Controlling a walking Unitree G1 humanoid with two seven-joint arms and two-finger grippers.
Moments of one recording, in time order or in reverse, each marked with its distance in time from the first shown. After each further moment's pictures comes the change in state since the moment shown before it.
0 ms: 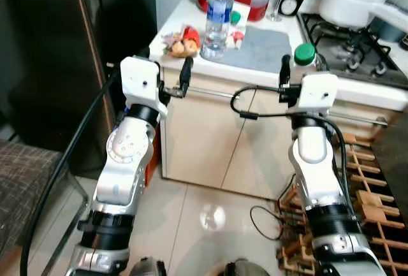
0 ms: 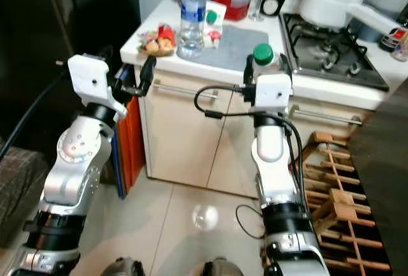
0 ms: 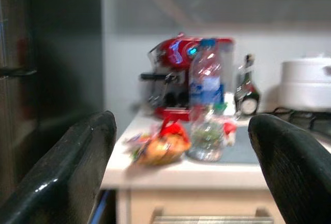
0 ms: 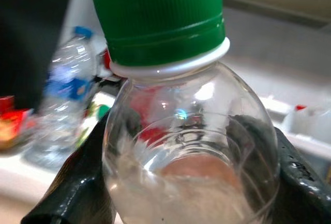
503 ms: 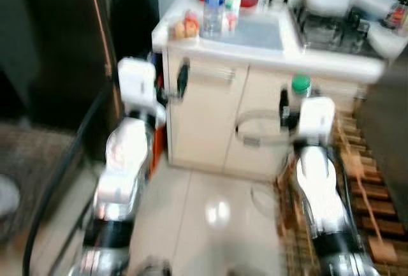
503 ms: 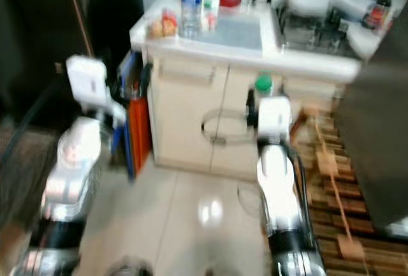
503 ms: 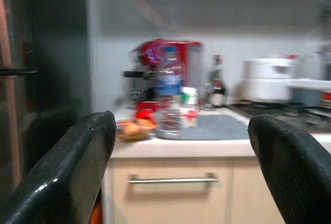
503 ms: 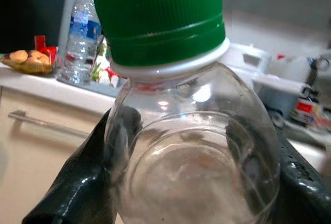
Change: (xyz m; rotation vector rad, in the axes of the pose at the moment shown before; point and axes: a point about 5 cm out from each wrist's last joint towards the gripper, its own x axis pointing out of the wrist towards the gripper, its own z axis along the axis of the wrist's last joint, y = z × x) left arm -0.003 -0.005 -0.008 -0.026 0.023 -0.007; right arm -0.033 -0.007 -0.033 -0.004 0.174 0.044
